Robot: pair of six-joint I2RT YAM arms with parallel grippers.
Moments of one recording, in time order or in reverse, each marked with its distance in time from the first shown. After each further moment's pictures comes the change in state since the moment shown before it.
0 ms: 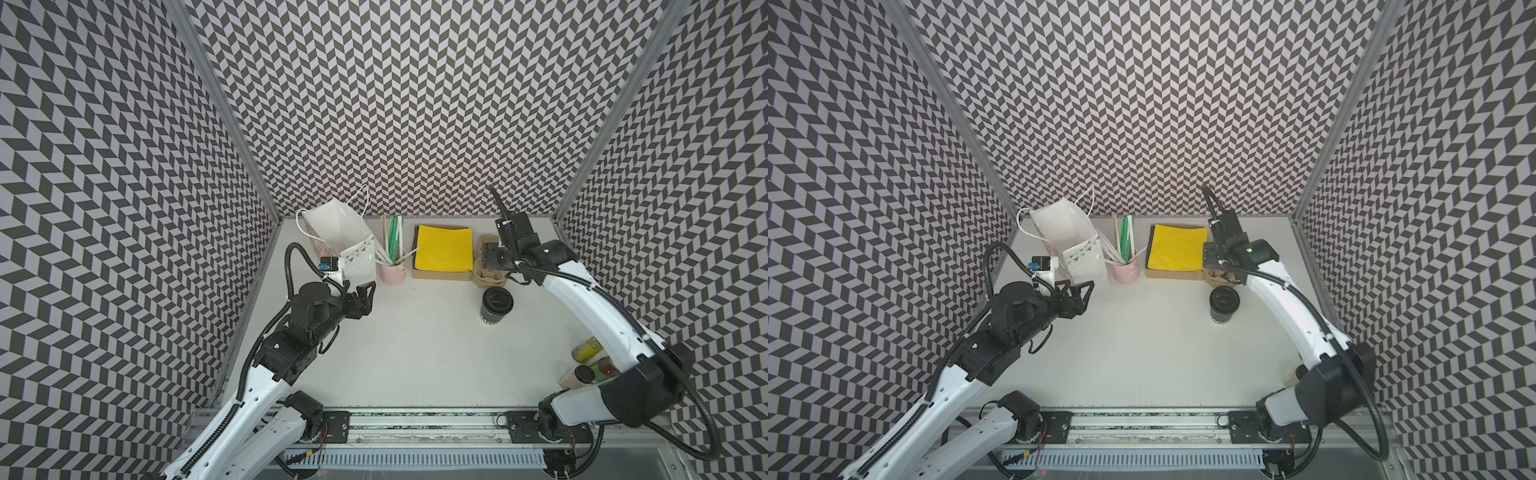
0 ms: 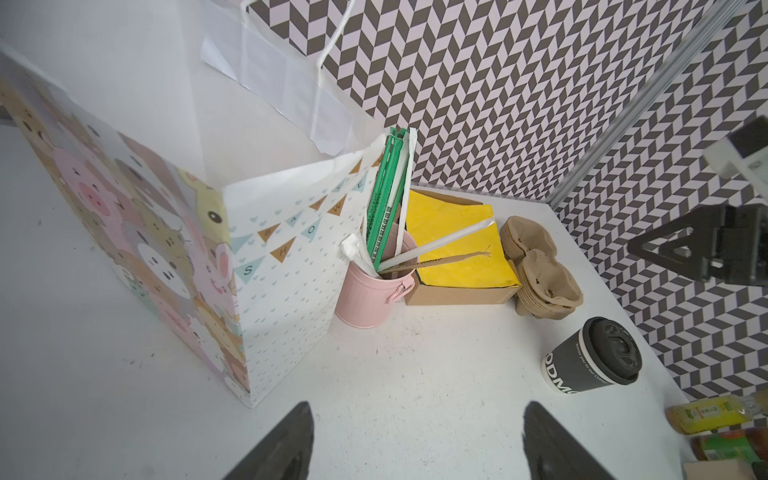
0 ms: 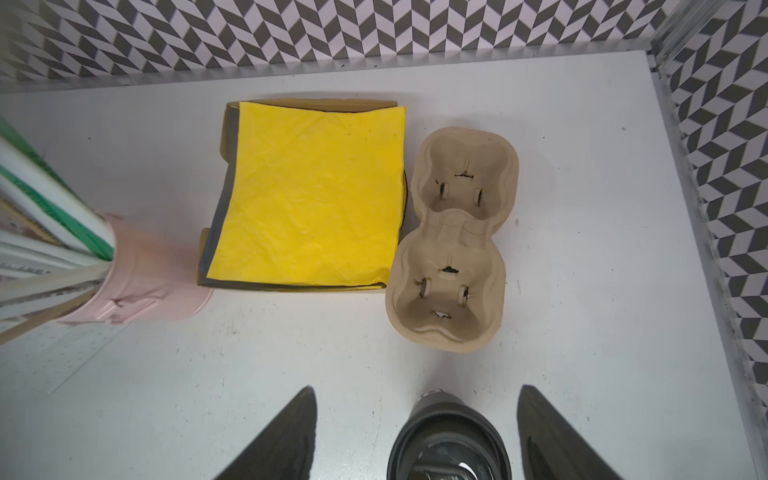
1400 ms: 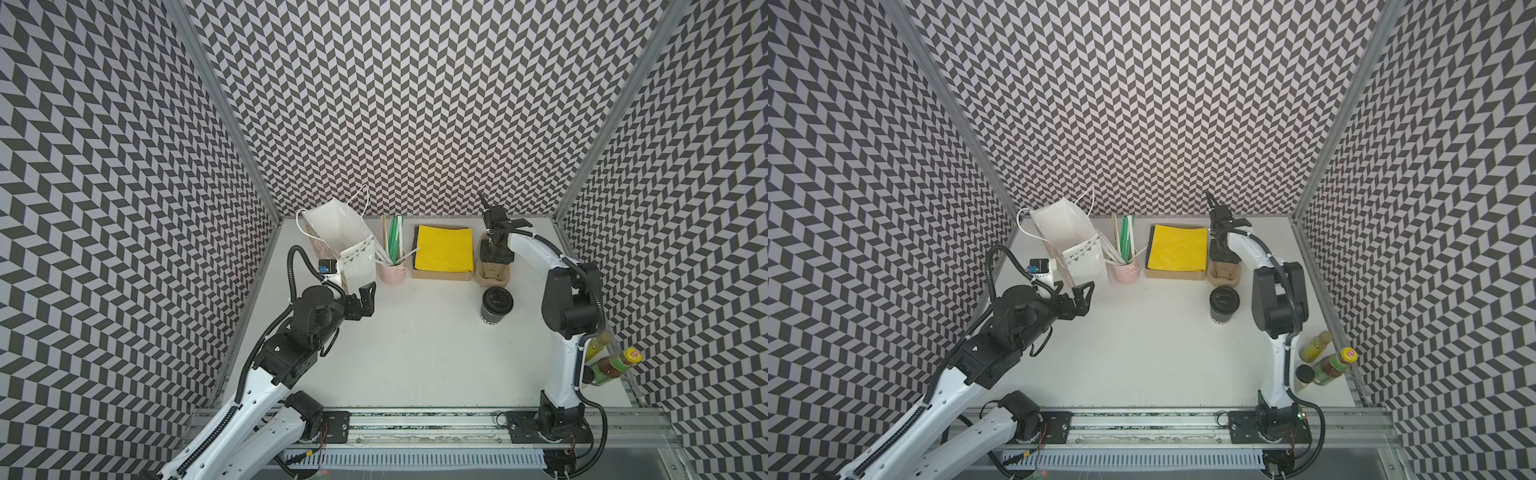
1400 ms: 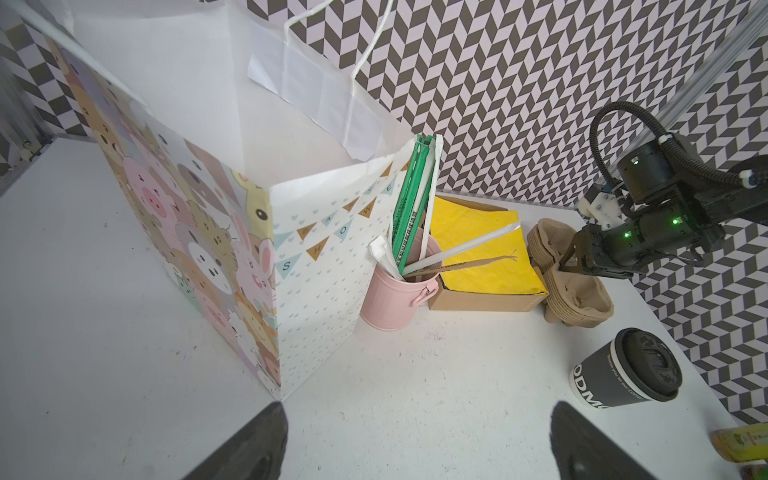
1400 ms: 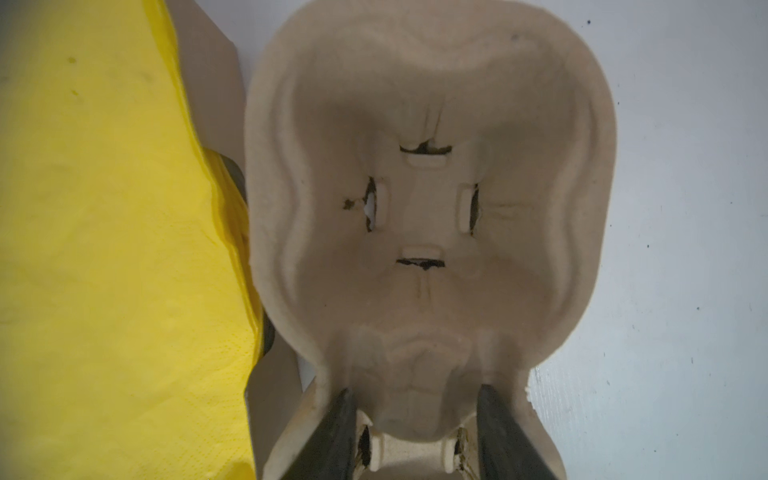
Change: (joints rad) left arm -0.054 -0.005 -0.004 -0.015 -0.125 0.009; right arm -0.174 0.586 0.315 -0.034 -0.044 -0.022
